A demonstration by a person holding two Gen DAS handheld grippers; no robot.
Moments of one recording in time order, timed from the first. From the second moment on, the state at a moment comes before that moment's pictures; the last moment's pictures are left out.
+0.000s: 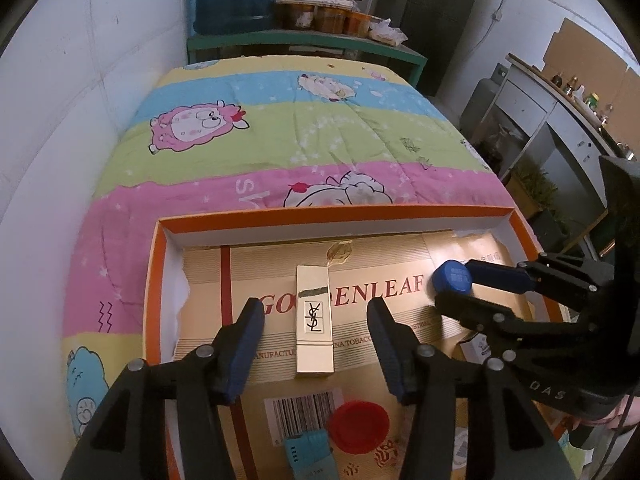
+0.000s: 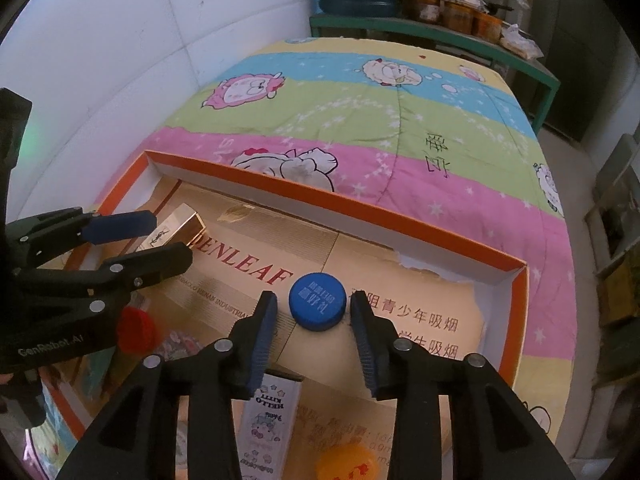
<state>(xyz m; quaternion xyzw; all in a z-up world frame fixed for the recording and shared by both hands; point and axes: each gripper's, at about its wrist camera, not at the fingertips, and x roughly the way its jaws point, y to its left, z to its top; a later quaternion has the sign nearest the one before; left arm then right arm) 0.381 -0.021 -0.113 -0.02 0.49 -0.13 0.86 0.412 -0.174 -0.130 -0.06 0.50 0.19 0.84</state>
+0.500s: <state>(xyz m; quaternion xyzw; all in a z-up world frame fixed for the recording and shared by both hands) 0.368 -0.019 -0.098 -0.02 0.47 -0.13 0.87 0.398 -0.179 -0.117 -0.04 0.50 0.18 0.85</state>
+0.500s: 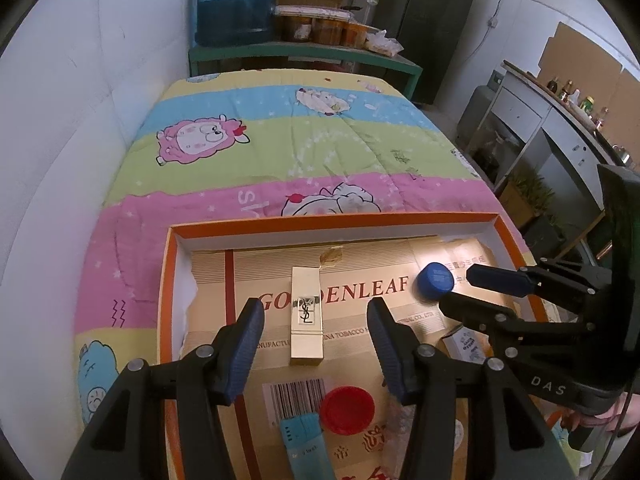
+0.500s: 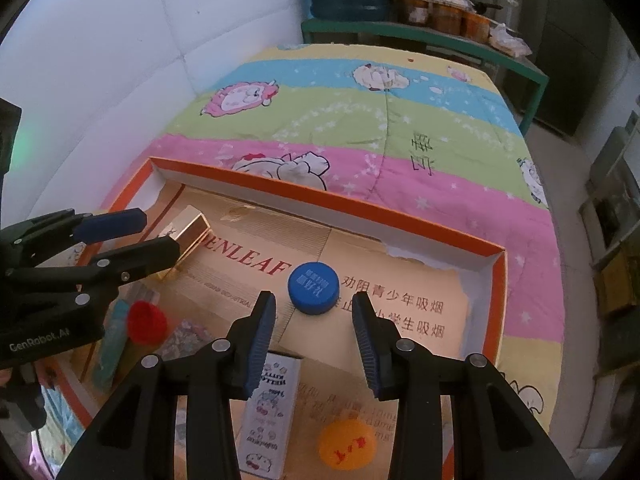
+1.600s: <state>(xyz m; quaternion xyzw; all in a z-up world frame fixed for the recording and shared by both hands) 0.306 -0.014 -0.052 -0.02 0.43 -0.13 0.89 0.334 -0.179 -0.079 -0.03 0.47 0.17 0.86</state>
